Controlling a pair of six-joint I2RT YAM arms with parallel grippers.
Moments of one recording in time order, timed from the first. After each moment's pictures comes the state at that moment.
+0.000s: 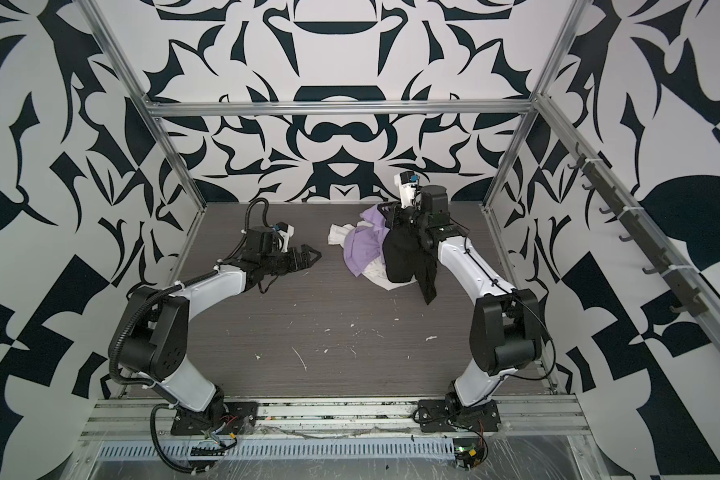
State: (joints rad) left arm -0.37 1.65 1.01 0.00 0.47 -0.53; right arm 0.19 1.64 1.34 -0.04 -0.59 0.25
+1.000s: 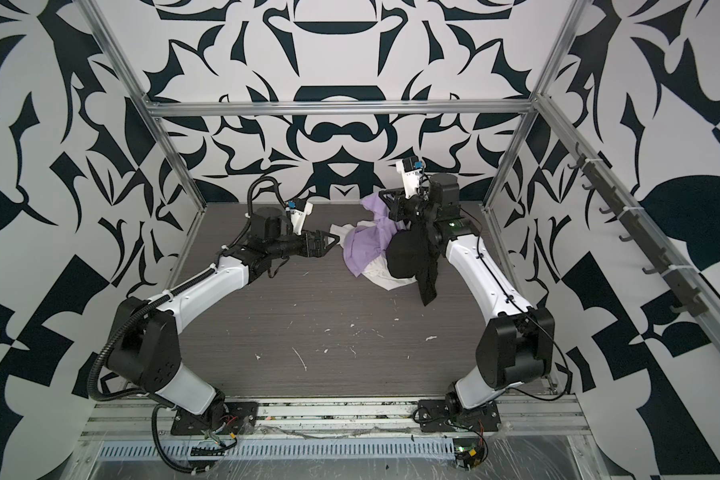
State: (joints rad) left arm -0.46 1.59 1.17 -0.01 0.52 -0.39; right arm 0.19 1.55 1.43 -0.11 -0.61 0.16
